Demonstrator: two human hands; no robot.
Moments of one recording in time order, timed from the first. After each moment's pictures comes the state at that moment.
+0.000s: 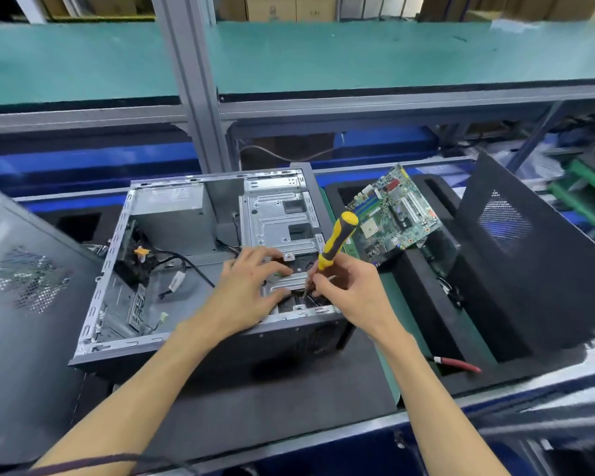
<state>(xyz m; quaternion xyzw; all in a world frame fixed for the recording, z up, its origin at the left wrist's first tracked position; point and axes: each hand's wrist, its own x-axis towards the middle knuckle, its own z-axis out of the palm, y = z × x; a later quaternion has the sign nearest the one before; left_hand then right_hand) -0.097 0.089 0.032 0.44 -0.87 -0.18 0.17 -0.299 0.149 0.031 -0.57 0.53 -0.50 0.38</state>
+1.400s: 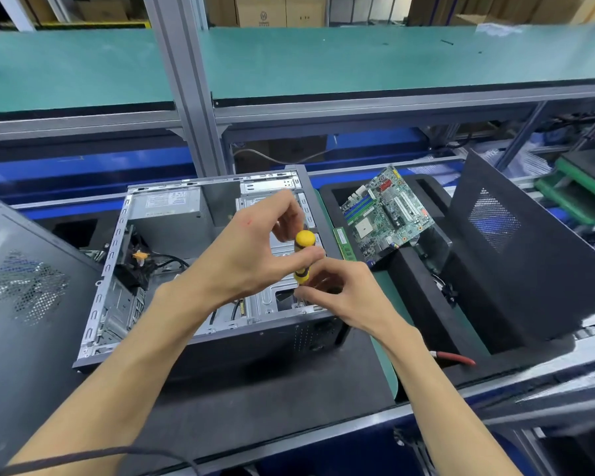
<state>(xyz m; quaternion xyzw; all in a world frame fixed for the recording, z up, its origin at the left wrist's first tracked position) -0.113 0.110 0.149 0.30 -0.85 -0.27 0.33 -0.296 0.158 0.049 -0.64 0.52 -0.44 0.35</state>
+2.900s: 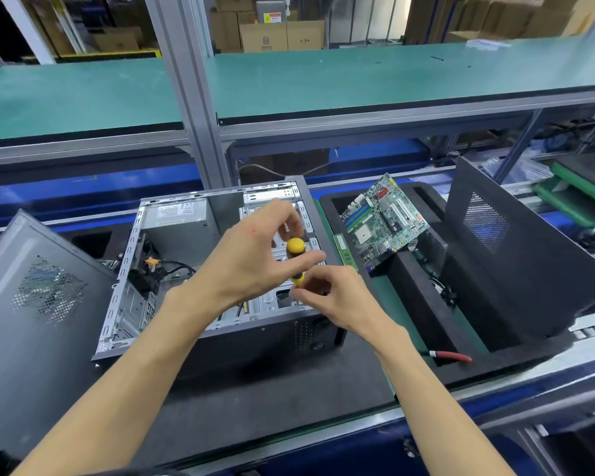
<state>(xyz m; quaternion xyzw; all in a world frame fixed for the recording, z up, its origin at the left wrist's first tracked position) -0.112 0.126 0.152 0.33 -0.87 -0.19 0.30 -0.290 0.164 0.047 -0.67 0.56 -0.39 0.28</state>
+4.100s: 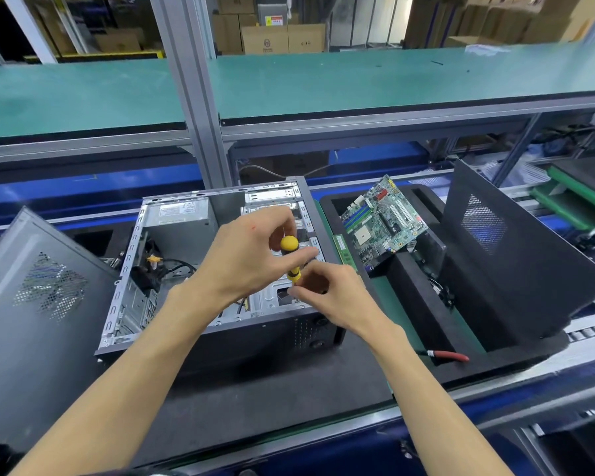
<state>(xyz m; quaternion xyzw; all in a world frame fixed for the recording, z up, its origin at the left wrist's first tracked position) -0.108 0.123 0.146 0.36 -0.87 -0.13 0.31 -0.284 0.168 0.051 -0.67 0.57 -0.39 0.28</state>
